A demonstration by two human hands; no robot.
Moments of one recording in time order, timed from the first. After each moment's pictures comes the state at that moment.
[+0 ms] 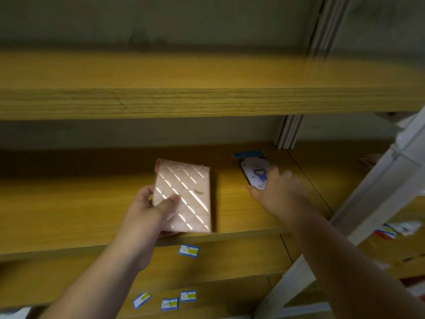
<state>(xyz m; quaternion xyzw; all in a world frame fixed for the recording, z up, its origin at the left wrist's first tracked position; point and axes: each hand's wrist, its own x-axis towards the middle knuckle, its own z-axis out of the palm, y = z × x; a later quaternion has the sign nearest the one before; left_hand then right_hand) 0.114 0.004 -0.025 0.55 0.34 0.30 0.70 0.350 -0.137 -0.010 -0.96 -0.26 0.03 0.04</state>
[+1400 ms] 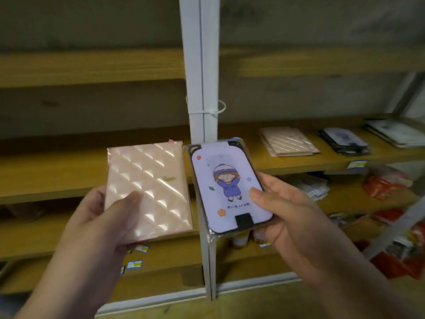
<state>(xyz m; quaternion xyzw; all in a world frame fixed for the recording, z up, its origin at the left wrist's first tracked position) 0.144 -0.314 0.027 0.53 0.28 0.40 0.70 0.340 -0.503 0.057 -0.49 -0.23 0.45 0.71</state>
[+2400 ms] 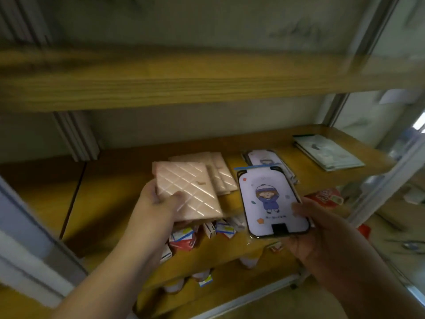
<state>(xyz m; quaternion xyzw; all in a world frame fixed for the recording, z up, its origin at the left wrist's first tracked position) 0.508 -0.374 0.003 0.59 0.32 0.21 0.72 0.608 -0.605 0.045 -0.47 0.02 0.32 0.82</state>
